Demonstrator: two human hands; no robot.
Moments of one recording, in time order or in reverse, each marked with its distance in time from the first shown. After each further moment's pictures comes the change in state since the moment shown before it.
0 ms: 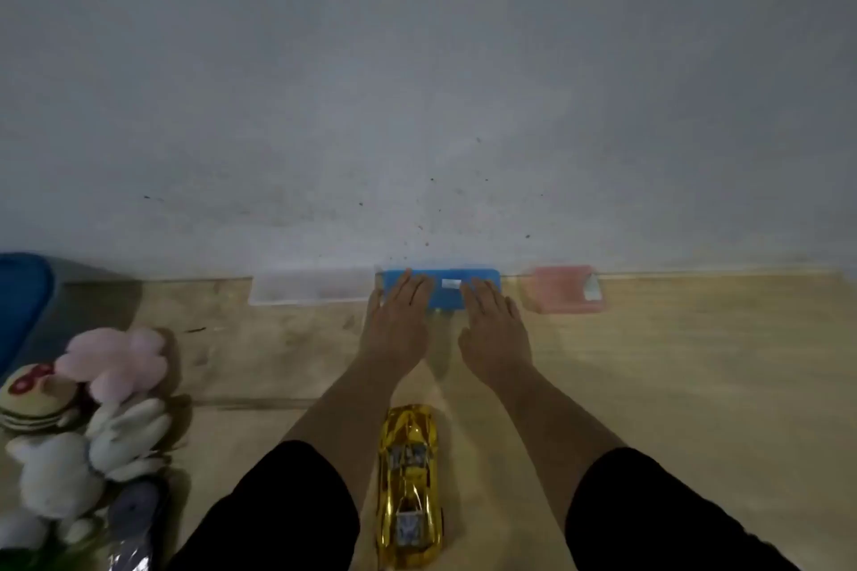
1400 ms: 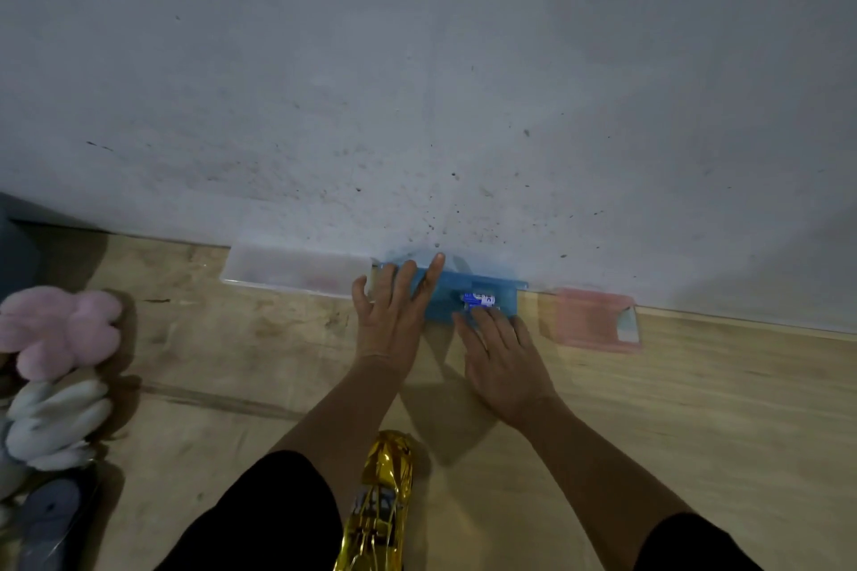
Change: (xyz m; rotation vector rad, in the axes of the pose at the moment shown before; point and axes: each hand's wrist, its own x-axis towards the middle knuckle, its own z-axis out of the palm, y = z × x) left_hand 0.048 -0.009 0.060 0.383 0.462 -0.203; right_hand 0.039 0.056 0.050 -0.332 0.282 -0.433
